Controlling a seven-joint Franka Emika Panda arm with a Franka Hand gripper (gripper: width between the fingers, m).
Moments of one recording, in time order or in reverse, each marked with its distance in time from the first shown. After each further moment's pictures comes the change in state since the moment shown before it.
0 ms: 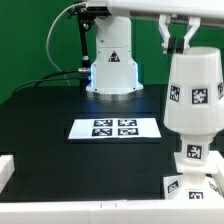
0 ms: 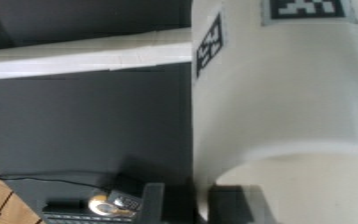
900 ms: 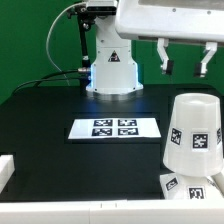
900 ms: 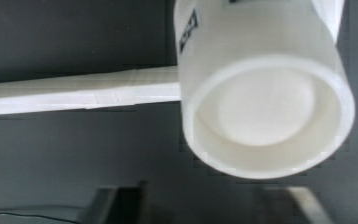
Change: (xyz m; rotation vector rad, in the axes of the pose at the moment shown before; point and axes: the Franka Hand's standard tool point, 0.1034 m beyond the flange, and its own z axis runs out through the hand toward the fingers) arm -0.016 -0.014 0.015 0.033 -0.058 -0.004
